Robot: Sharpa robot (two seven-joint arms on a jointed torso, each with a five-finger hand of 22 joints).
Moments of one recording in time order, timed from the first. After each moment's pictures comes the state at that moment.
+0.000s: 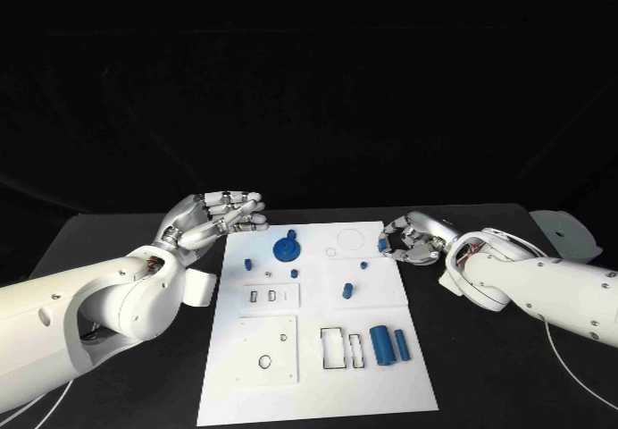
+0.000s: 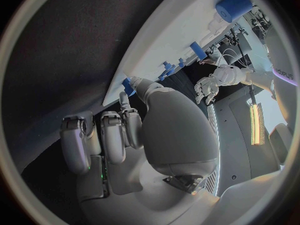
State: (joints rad) left arm 1.25 -0.99 -0.04 1.70 -0.06 -0.31 0.52; left_hand 1.53 -0.09 0.28 0.22 0.05 0.86 0.22 0.22 0.16 1.01 0.18 0.07 0.07 0.97 0.14 0.28 0.27 0.17 0.90 0.25 0.27 0.10; right arm 1.26 -0.85 -0.13 1.31 -1.14 -0.39 0.11; right_hand 1.36 -0.20 0.44 0.13 0.18 0.87 0.16 0.15 0.45 1.46 0.07 1.43 1.31 1.47 0.00 1.55 1.31 0.01 1.47 0.11 1.57 1.31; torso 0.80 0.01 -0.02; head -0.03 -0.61
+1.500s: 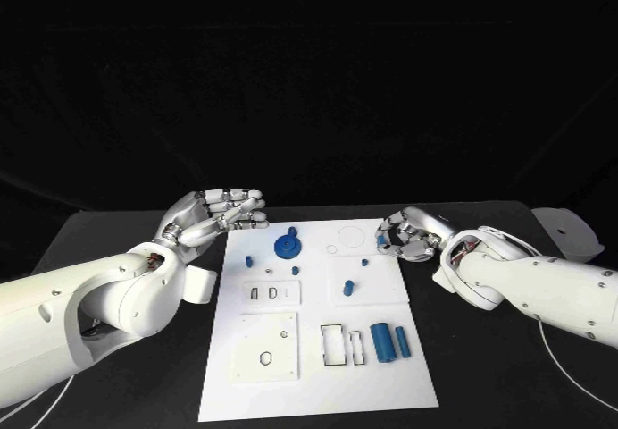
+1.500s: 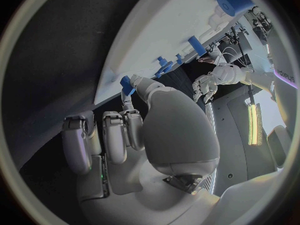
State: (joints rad) left arm 1.25 -0.99 -0.04 1.70 -0.06 -0.31 0.51; left_hand 1.53 -0.09 0.28 0.22 0.05 0.86 0.22 0.22 0.16 1.01 0.18 0.07 0.07 0.97 0.14 0.28 0.27 0.17 0.90 0.25 0.27 0.10; right arm 1.26 -0.84 -0.13 1.35 -1.15 -0.45 0.09; right_hand 1.37 -0.13 0.48 0.10 0.16 0.99 0.12 0.22 0.47 1.47 0.05 1.44 1.31 1.47 -0.03 1.55 1.31 0.01 1.46 0.08 1.57 1.31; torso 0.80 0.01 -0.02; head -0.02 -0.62
